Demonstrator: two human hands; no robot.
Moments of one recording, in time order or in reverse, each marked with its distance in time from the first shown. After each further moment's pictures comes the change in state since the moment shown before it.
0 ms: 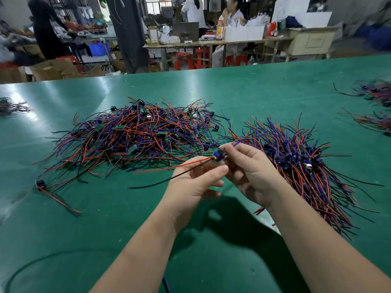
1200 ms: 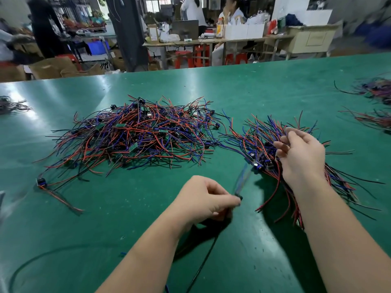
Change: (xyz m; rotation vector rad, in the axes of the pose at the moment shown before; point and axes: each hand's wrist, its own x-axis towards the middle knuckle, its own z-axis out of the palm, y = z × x) left_hand 0.000 -0.016 -0.001 0.577 -0.065 -0.250; right_hand 0.010 -0.038 -0.055 -0.131 0.771 -0.312
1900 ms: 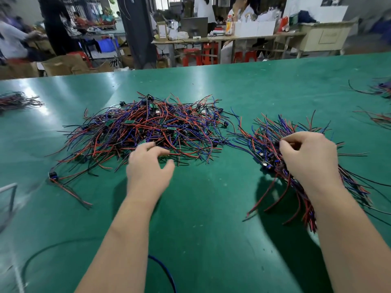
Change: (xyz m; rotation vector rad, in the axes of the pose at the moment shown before) left_hand 0.016 -0.025 -0.090 0.640 0.828 0.142; right_hand -0.016 -0.011 -0.006 -1.163 -0.113 -0.566
